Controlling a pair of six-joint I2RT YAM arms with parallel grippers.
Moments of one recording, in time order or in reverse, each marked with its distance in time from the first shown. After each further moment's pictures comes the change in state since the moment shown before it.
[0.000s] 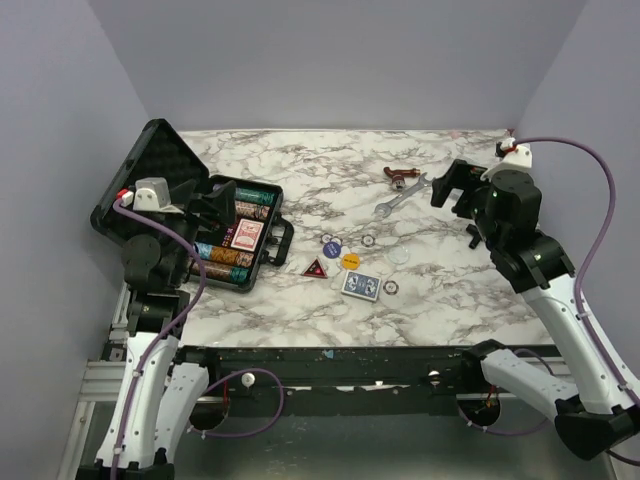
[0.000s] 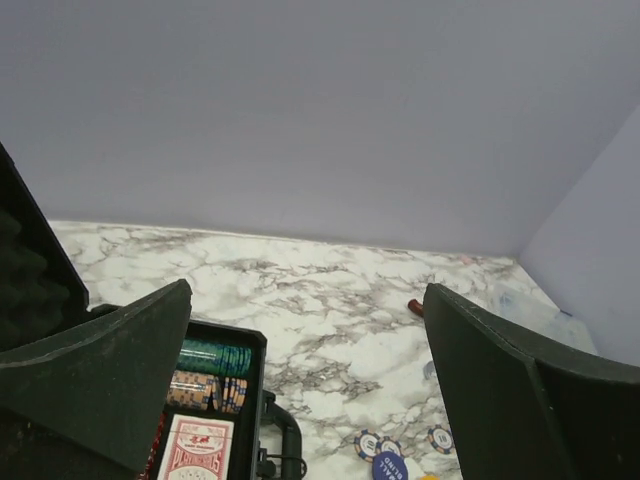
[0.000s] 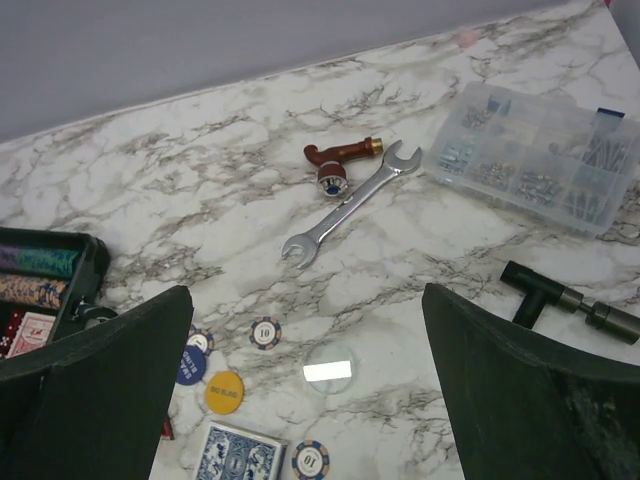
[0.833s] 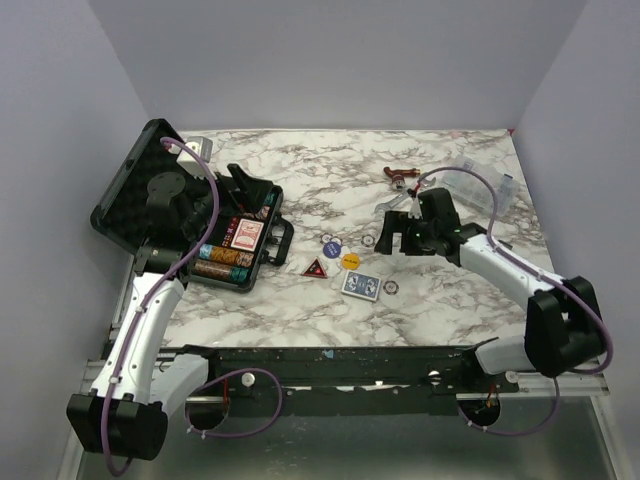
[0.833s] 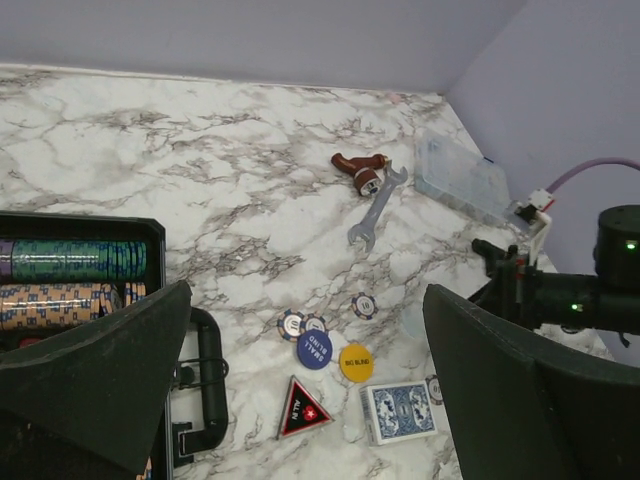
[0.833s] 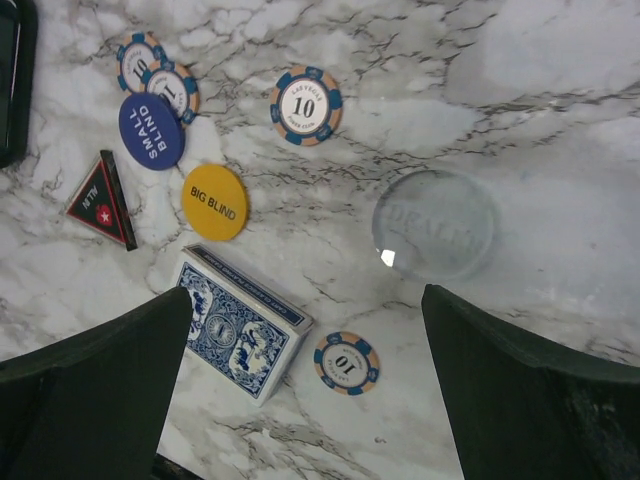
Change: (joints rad) left arm -0.051 0.369 0.256 -0.260 0.281 -0.051; right arm 0.000 0.404 -0.286 0.138 -0.491 0.025
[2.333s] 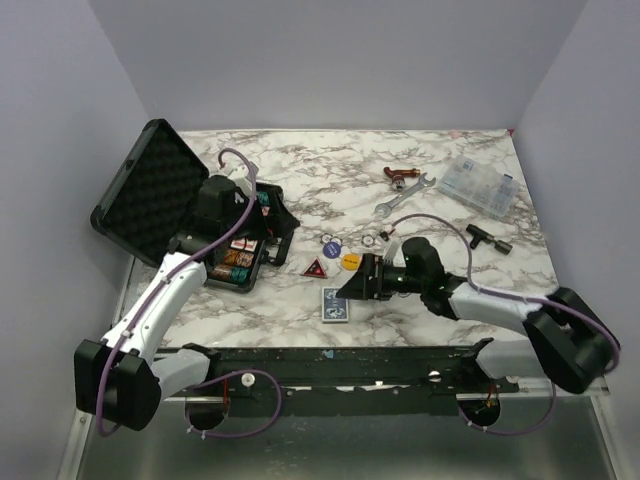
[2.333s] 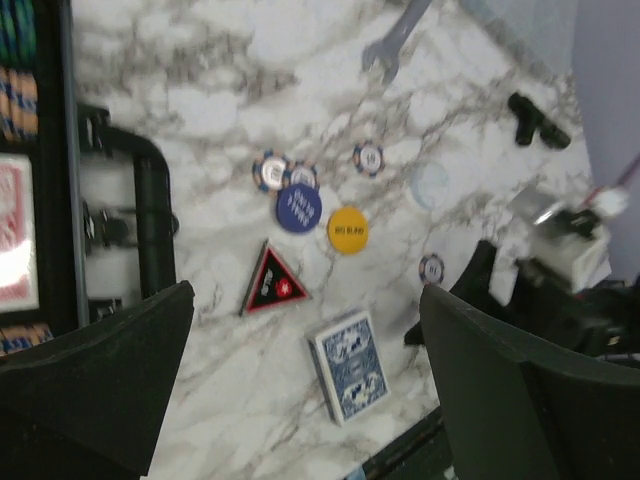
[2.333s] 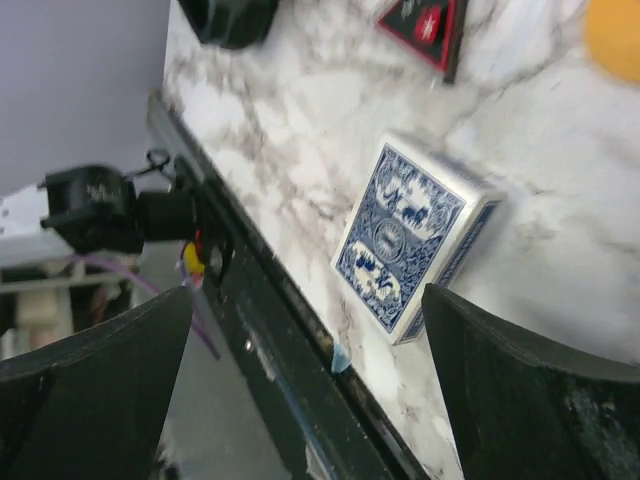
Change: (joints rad) left arm -0.154 0.181 0.004 -0.182 -0.025 -0.048; right arm 0.274 0.046 -0.434 0.781 -0.504 0.449
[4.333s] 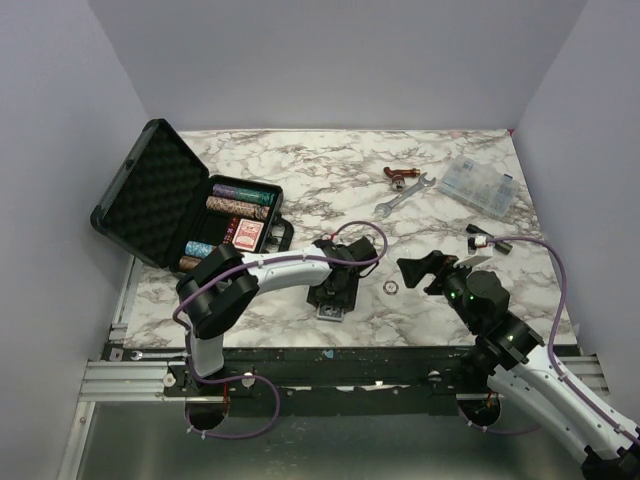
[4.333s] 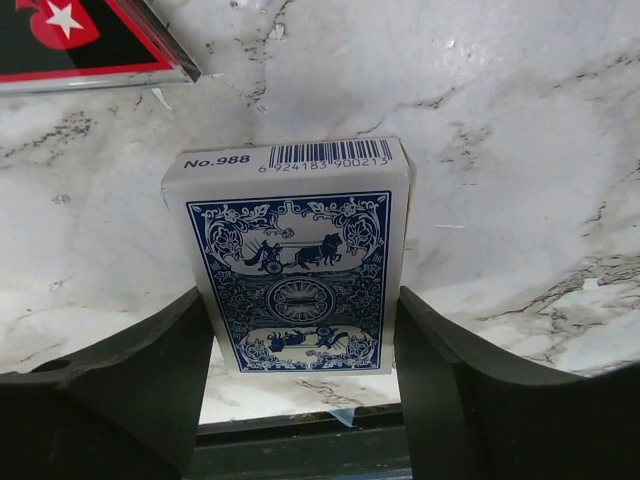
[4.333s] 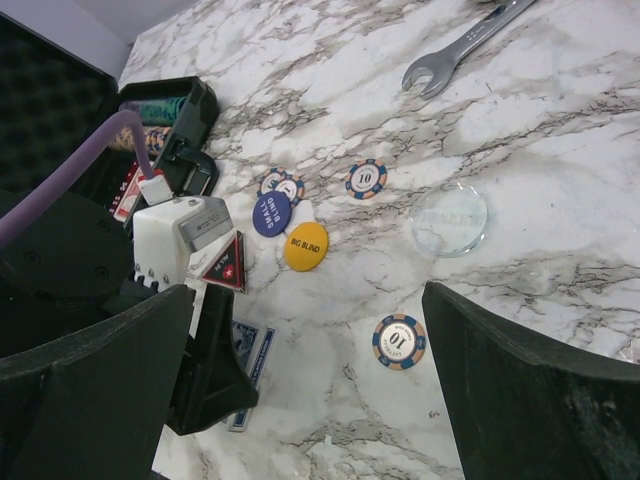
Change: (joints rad) left arm -0.728 0.702 0.248 -0.478 -0.496 -0.359; right arm 0.000 -0.993 -0.095 -0.593 0.925 -0.200
